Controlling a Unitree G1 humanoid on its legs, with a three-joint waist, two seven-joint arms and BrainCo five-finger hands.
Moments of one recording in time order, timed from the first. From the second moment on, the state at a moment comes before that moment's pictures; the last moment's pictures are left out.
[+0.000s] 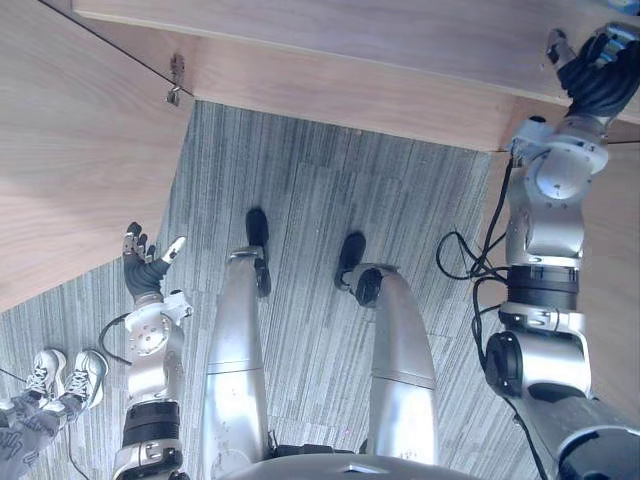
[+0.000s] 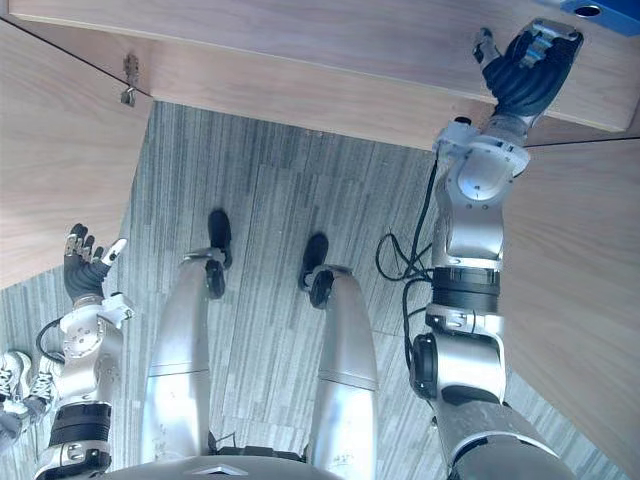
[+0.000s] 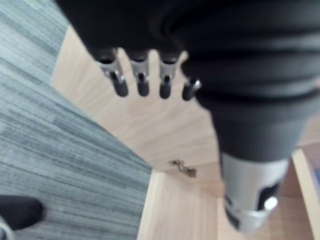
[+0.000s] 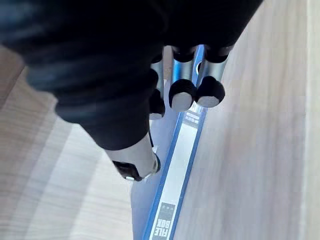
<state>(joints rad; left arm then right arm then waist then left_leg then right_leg) -0.10 0.10 0.27 0.17 -0.21 -0.15 0.24 -0.81 -0.44 -0.26 0.16 0.06 -0.09 -0.45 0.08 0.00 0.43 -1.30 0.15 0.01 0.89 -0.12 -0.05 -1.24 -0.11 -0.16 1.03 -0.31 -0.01</state>
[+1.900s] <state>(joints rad) -0.26 0.09 0.28 0.32 -0.23 -0.12 0.29 -0.85 -0.50 0.02 0.03 -0.09 0.07 -0.39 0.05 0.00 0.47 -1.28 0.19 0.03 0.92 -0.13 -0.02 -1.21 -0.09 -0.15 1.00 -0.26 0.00</state>
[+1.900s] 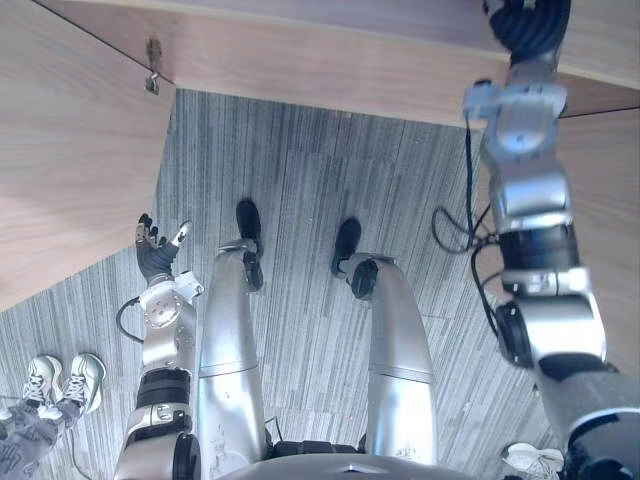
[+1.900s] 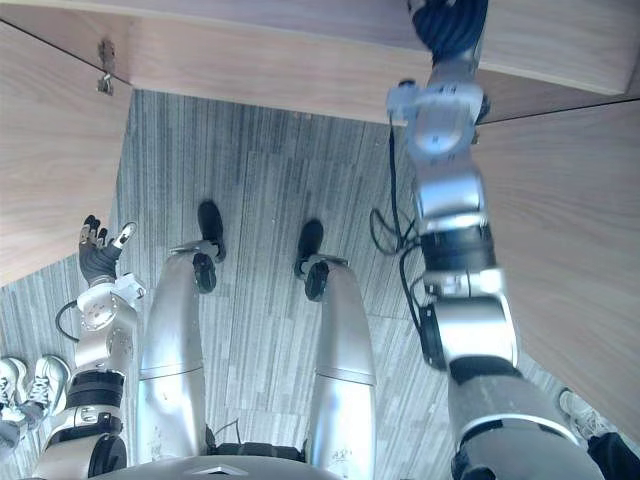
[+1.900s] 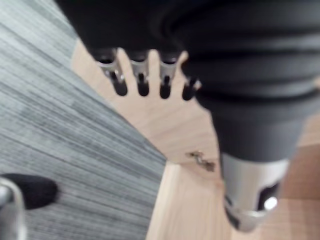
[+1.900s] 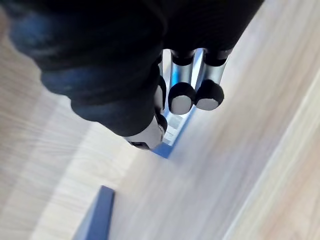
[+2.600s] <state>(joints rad) 0.04 0.03 0.17 0.39 -0.05 -0.07 0.25 0.23 -0.14 0.13 -0.31 -0.29 -0.09 -0.17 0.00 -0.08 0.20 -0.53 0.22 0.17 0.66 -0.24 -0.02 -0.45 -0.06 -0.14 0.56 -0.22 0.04</state>
